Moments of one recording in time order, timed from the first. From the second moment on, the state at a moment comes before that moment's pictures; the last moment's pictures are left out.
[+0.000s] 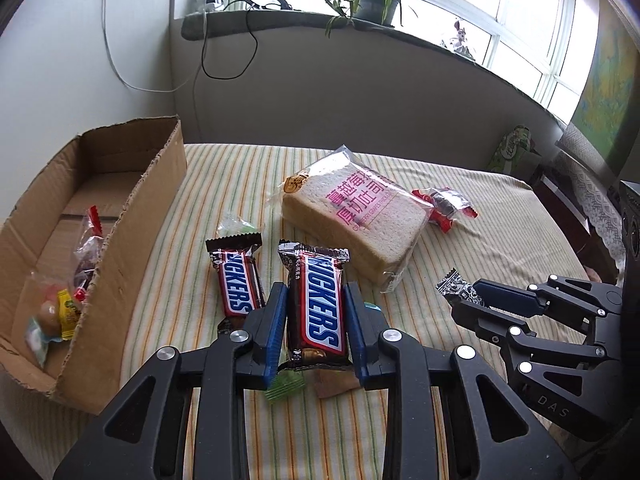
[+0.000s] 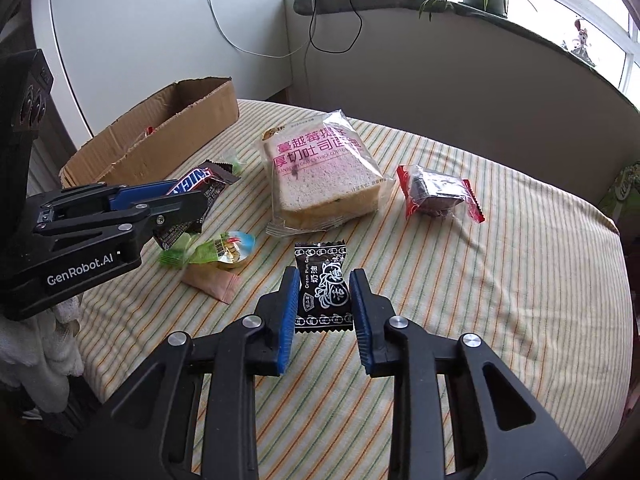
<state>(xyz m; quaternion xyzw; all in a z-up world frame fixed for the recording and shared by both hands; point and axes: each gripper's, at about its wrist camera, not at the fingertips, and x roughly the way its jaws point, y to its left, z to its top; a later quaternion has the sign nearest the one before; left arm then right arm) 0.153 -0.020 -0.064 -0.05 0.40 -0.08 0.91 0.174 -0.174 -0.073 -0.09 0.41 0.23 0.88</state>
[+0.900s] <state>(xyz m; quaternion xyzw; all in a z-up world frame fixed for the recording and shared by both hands) 0.100 0.073 -0.024 -0.11 0.33 -0.04 0.94 0.154 -0.083 -0.010 -0.11 0.35 0.27 0.89</state>
